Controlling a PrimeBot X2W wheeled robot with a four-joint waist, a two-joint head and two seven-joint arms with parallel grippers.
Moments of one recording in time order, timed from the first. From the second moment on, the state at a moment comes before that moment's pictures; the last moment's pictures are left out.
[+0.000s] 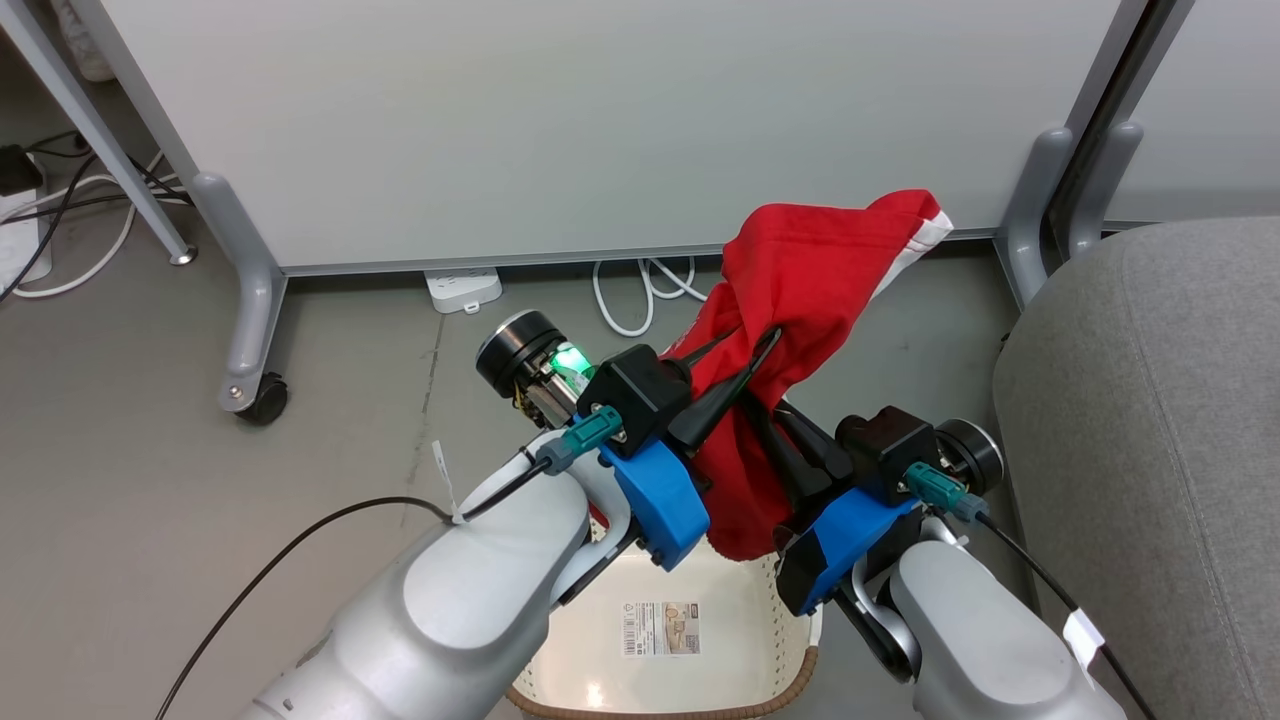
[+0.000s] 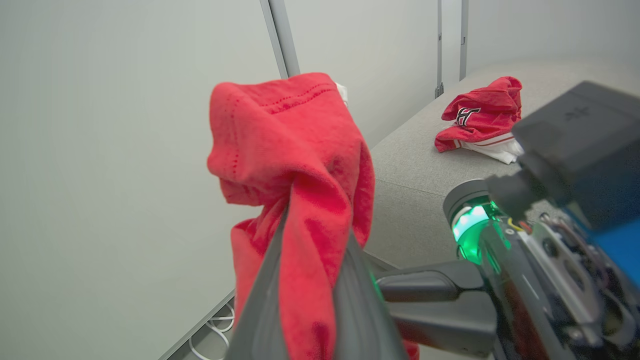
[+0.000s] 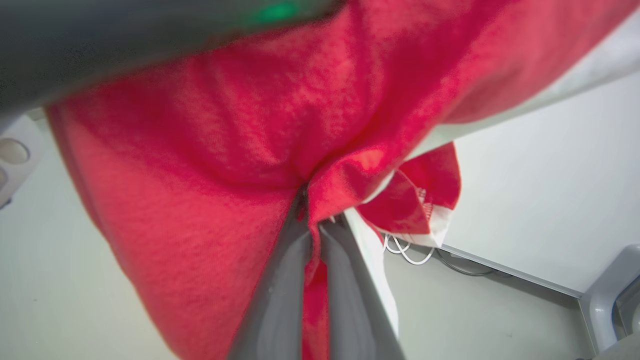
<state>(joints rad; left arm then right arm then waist) -0.84 0.08 -0.96 0.58 -0.43 -0.09 -0.26 -0.53 -0.10 0.51 0.63 0.21 0.13 -0.26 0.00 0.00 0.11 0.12</state>
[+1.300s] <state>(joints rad) -0.84 0.09 -0.92 0.58 -0.39 -0.08 -0.26 -0.53 -0.11 0.46 0.61 0.21 0.13 -0.26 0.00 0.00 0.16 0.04</state>
